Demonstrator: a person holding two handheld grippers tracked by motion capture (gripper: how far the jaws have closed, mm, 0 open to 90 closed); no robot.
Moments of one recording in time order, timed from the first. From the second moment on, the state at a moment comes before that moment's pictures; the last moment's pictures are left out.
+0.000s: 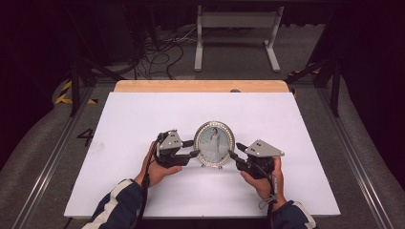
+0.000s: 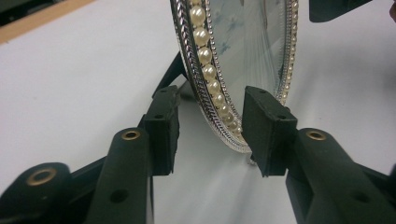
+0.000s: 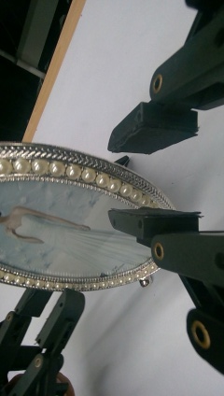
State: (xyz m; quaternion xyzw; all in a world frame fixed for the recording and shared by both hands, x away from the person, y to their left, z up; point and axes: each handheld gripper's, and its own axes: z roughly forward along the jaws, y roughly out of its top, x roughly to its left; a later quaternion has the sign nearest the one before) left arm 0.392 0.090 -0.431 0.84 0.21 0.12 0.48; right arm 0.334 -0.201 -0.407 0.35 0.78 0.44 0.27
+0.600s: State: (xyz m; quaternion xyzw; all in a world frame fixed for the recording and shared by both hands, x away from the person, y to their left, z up) left arm 0.380 0.099 -0.424 0.85 0.18 0.15 0.47; right arm 0.332 -0.210 -0.409 0.34 0.80 0.42 0.28
